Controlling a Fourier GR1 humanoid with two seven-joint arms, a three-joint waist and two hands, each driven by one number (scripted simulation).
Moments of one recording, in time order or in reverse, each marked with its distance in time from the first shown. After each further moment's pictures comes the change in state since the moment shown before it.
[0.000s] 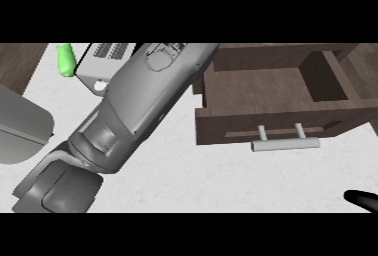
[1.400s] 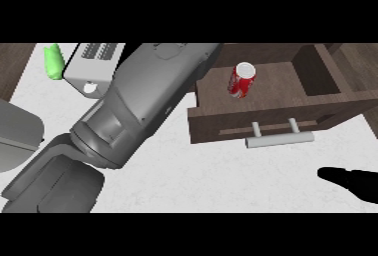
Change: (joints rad) left arm -0.103 -0.001 -0.107 0.188 0.207 0.205 -0.139; right arm -0.143 -0.137 0.117 0.080 0.236 0.066 -0.098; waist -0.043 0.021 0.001
